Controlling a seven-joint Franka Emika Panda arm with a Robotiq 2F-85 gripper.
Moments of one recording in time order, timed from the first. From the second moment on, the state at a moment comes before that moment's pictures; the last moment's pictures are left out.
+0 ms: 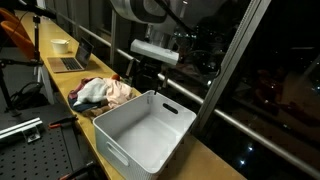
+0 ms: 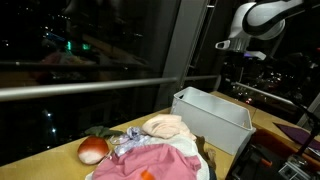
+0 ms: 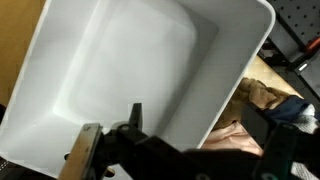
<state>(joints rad) -0.09 0.19 0.01 -1.94 -0.08 2.02 -0.86</state>
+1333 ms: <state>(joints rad) 0.35 0.65 0.20 -1.61 -0.24 2.03 -0.35</state>
